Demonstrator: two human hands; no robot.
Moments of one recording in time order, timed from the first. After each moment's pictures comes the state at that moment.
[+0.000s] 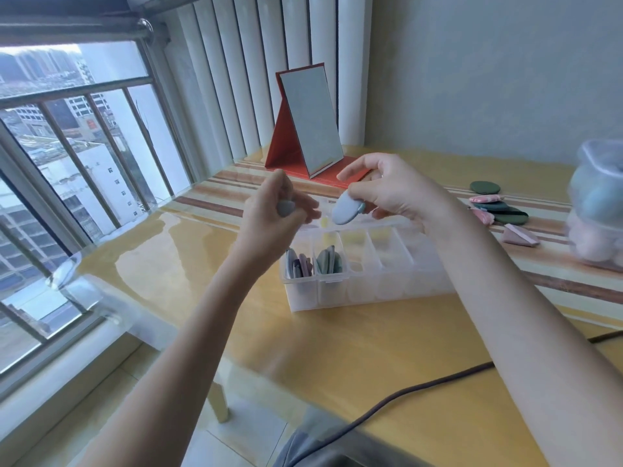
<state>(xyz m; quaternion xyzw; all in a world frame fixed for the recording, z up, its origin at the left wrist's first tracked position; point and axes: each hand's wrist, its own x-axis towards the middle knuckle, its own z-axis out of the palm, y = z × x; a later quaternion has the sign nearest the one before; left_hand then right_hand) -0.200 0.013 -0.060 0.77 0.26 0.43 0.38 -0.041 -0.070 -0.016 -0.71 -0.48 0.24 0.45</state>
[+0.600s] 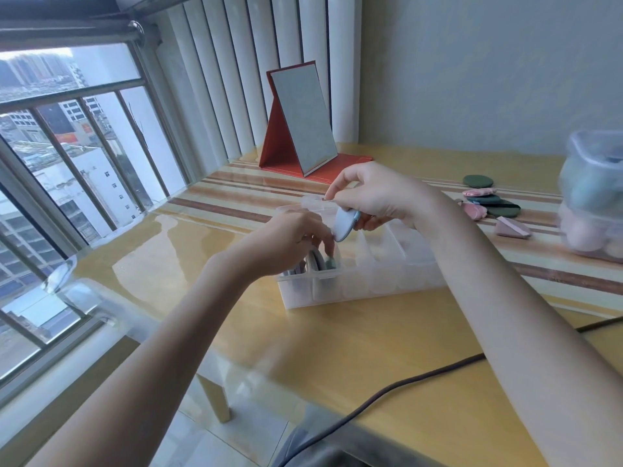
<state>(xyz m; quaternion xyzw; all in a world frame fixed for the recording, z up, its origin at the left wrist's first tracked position) -0.190 0.015 -0.059 0.96 0.19 0.11 0.15 -0.046 -0.071 -0.013 -0.74 -0.52 0.26 0.35</state>
